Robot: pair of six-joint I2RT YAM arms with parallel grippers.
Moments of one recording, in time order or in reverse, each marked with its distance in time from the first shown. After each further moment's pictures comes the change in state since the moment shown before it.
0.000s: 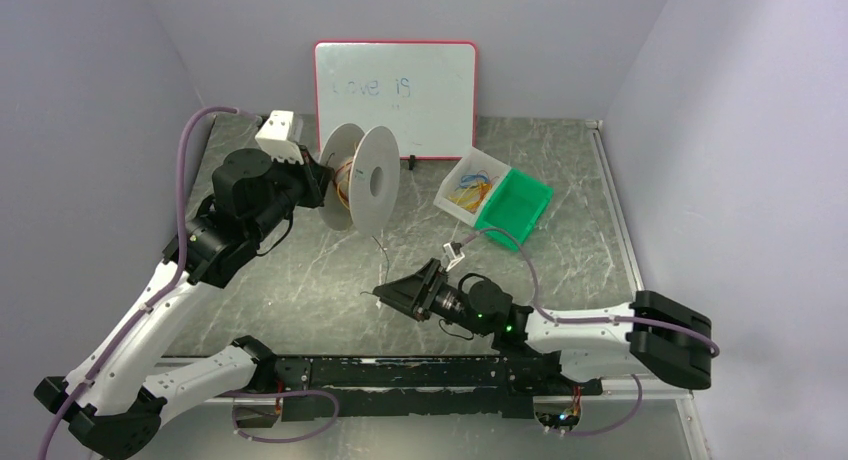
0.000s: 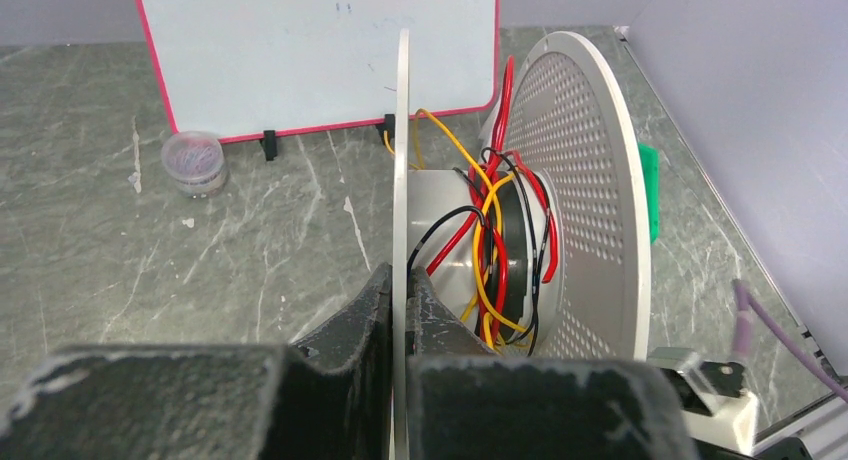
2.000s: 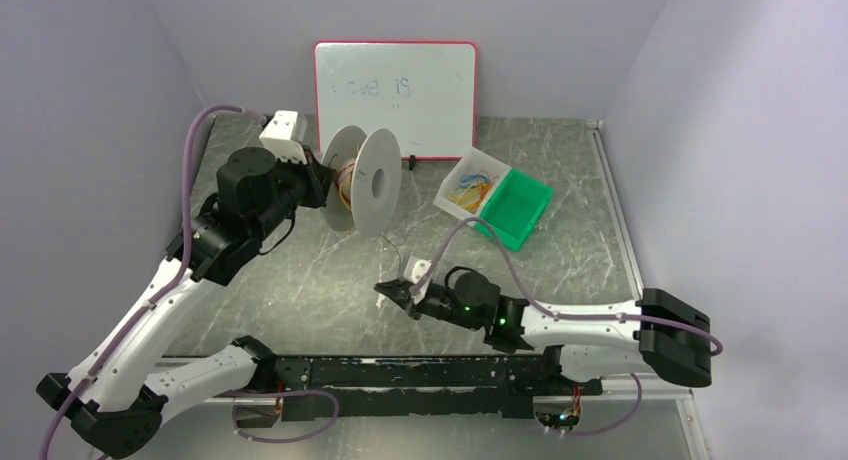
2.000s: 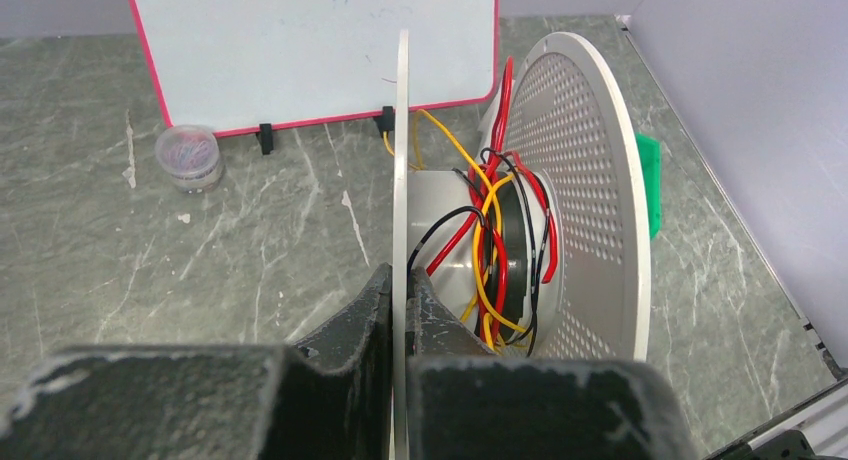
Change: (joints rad) left arm 0.000 0.016 0.000 -0.003 0.011 0.000; right arm 0.035 0.005 0.195 -0.248 -0.126 -1.565
